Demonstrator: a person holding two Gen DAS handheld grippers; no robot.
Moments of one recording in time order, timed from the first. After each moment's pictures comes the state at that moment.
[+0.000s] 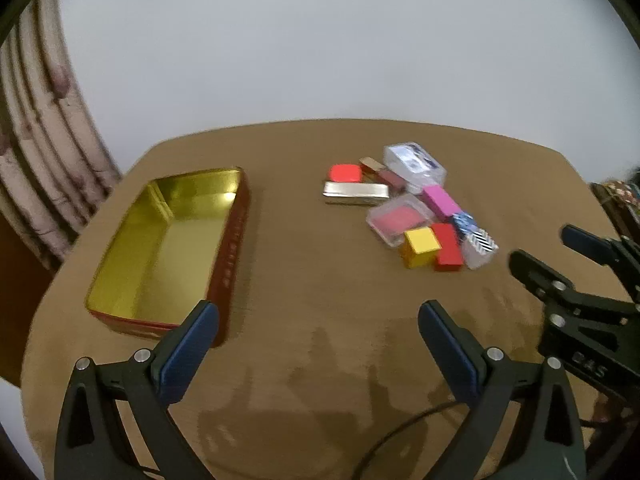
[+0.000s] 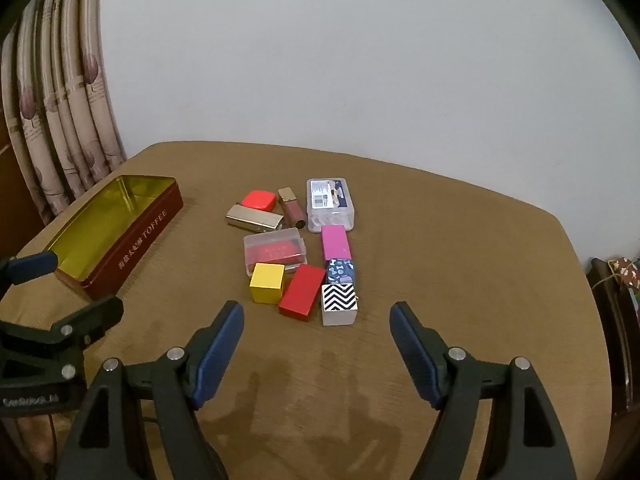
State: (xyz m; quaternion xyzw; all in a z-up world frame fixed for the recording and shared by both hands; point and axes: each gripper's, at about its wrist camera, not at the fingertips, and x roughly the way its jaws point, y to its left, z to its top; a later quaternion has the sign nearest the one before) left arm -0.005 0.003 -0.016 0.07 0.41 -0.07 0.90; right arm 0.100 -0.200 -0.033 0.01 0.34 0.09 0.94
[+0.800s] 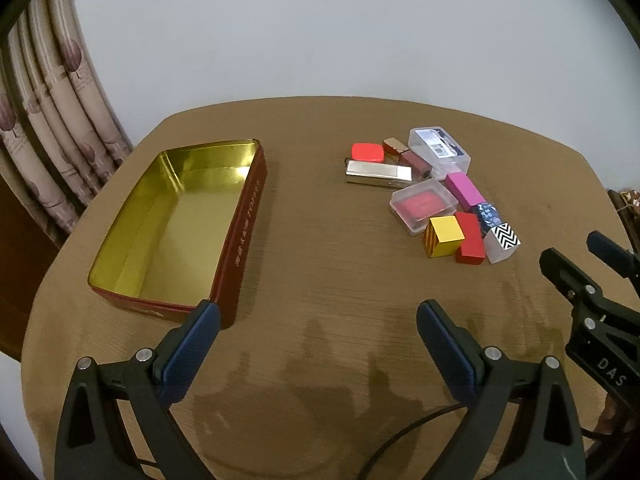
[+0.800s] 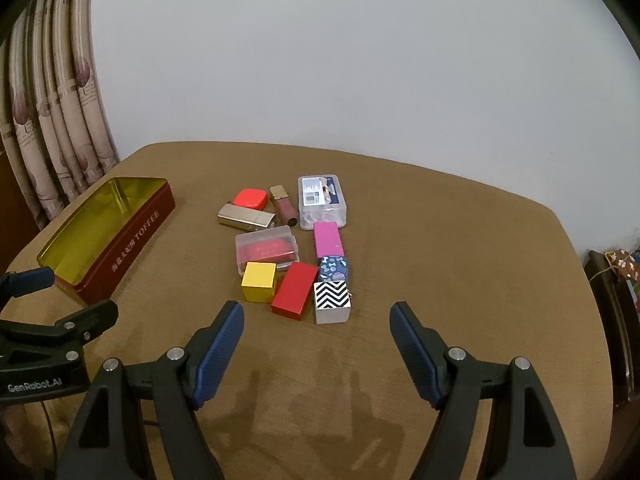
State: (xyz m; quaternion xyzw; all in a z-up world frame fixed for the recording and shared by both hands) left arm 0.012 0.009 -0.028 0.06 0.45 -0.02 0.89; right arm 0.099 -0.203 -0.036 0.01 0.34 0.08 0.94
